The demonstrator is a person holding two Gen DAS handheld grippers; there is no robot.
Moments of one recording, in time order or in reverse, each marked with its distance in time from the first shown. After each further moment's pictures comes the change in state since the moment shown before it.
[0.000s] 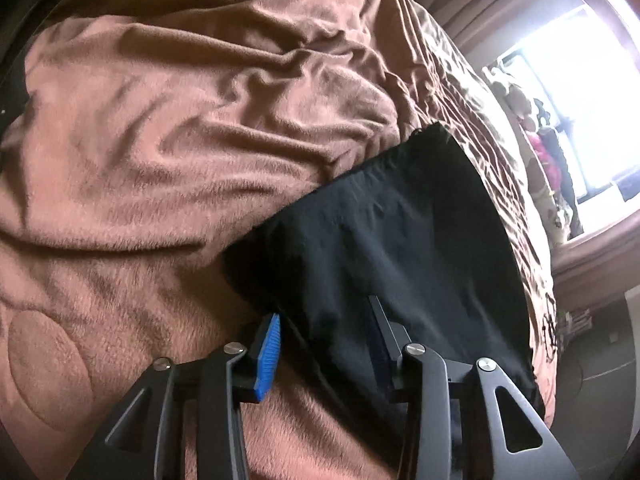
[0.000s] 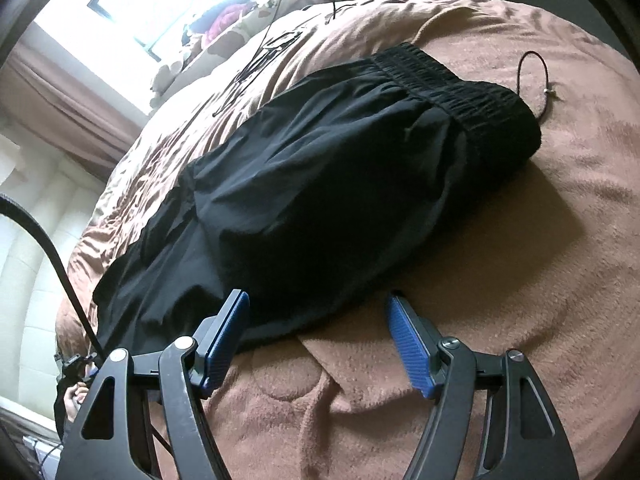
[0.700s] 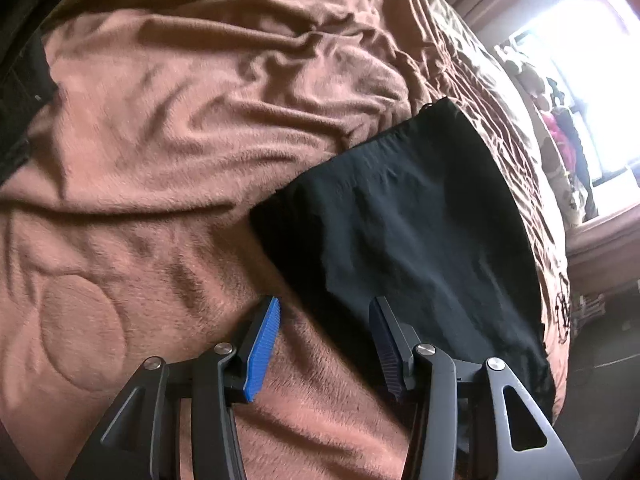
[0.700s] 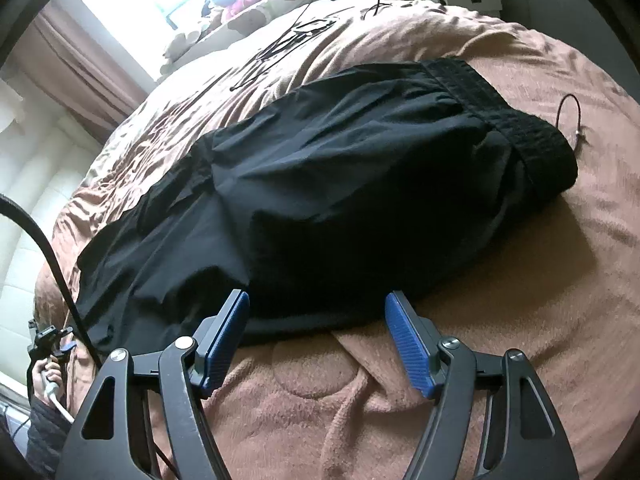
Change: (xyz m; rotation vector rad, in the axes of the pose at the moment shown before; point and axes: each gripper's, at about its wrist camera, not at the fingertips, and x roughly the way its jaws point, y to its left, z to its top) left arm -0.007 0.003 -0.008 0.013 0.089 0.060; right arm 0.013 0.041 0.003 -0.140 0.047 -0.061
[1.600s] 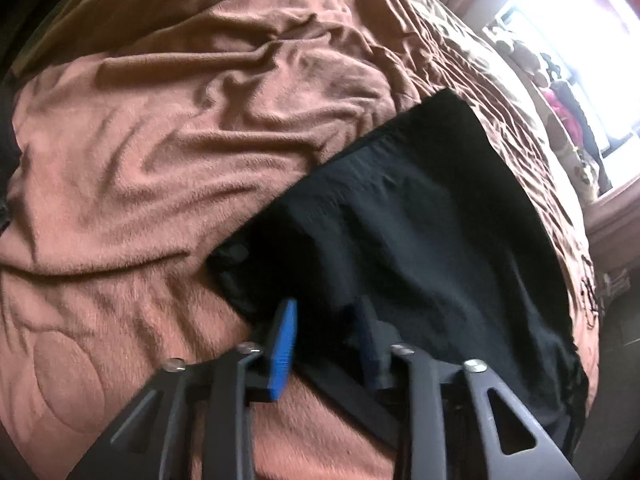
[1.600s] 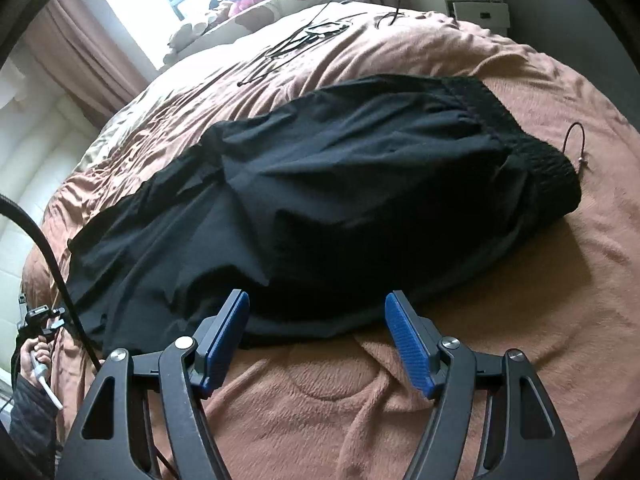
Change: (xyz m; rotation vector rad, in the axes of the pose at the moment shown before) left arm 0.022 -0.030 0.015 0.120 -0.048 0.097; right arm 0.005 0.024 0.003 -0.073 0.003 -0.053
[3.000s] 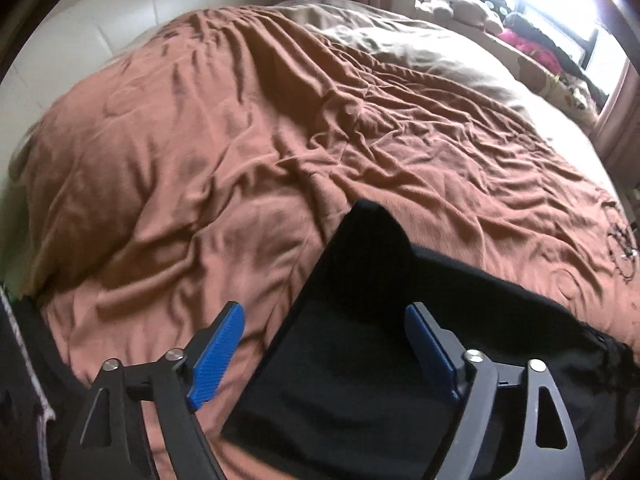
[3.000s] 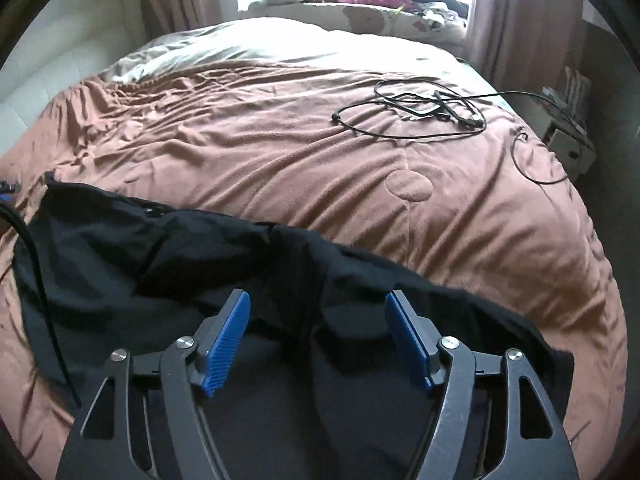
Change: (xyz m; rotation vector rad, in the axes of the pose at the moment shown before) left arm -0.044 -0.107 0.094 0.359 -0.069 0.154; right arm 0.087 0.150 0.128 -0.483 -0.010 -0.093
